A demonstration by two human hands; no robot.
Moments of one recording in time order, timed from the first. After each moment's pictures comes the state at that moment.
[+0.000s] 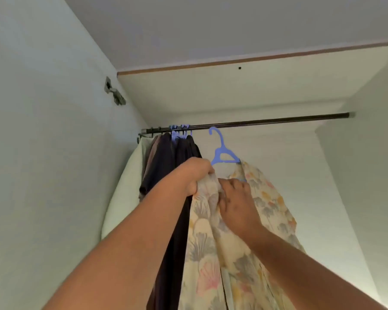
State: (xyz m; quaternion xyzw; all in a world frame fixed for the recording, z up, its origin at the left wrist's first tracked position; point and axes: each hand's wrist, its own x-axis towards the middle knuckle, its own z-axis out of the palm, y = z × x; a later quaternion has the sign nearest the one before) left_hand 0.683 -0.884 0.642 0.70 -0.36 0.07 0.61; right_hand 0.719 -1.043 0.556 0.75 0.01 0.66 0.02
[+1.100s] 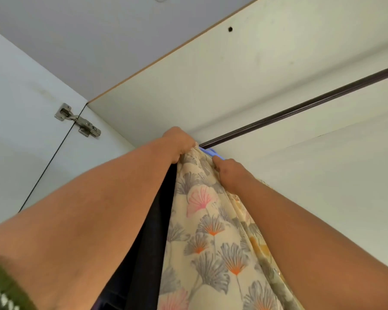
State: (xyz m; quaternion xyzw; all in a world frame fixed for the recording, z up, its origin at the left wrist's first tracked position) left_hand 0.880 -0.989 0.840 0.72 -0.25 0.51 0.39; right_hand 0.940 -1.142 0.795 0.77 0.10 0.63 -0.02
